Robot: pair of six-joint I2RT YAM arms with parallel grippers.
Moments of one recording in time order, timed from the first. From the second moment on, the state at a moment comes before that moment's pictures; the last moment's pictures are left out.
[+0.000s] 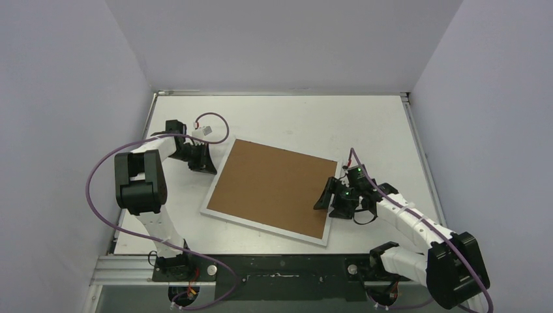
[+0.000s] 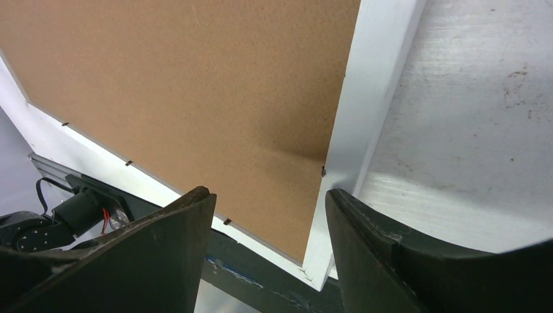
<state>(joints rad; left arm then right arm) 0.09 1.88 1.19 -0.67 0.64 0.19 0.39 1.10 0.54 -0.51 -0.34 0.74</state>
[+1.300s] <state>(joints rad) 0.09 1.88 1.19 -0.67 0.64 0.19 0.38 1.18 0.57 -0.48 -0.37 0.72</state>
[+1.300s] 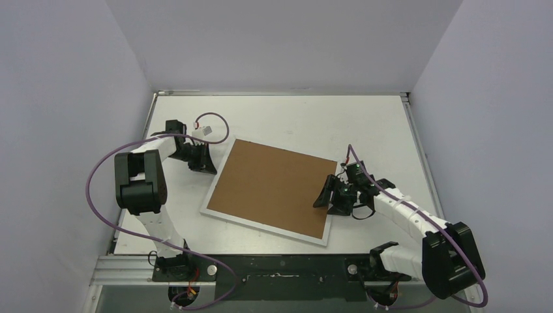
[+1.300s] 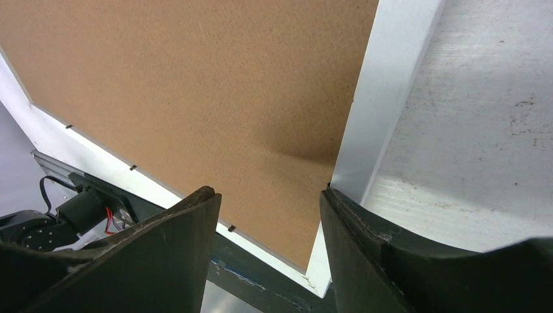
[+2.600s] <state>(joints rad) 0.11 1.88 1.20 -0.67 0.63 0.20 0.42 1.27 0.61 -0.44 -0.39 0.72</state>
